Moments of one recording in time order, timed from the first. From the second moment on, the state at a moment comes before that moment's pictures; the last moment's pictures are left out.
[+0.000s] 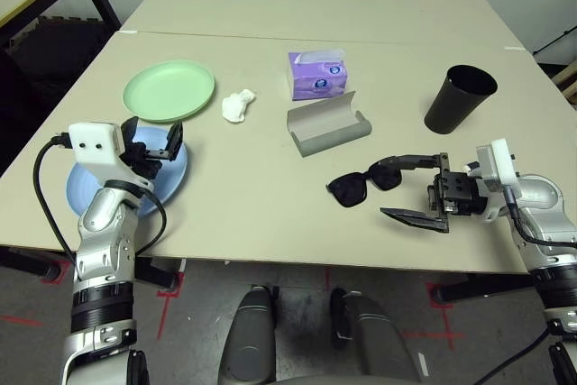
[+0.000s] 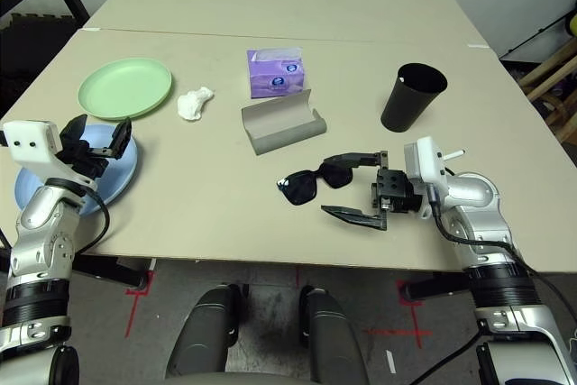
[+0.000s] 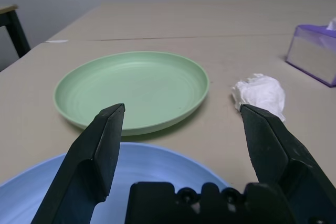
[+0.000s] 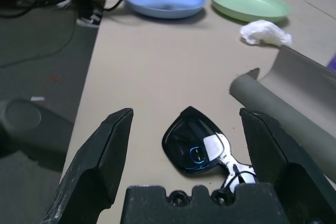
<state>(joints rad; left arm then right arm) -0.26 0.46 0.35 0.16 -0.31 0.01 -0.41 -0.31 -0.58 -0.03 0.18 0.45 -0.11 1.38</state>
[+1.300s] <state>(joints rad) -0.23 0.89 0.58 0.30 -0.43 0.63 -0.55 -0.29 -0.57 -0.02 0.12 0.46 -0.07 1.34</state>
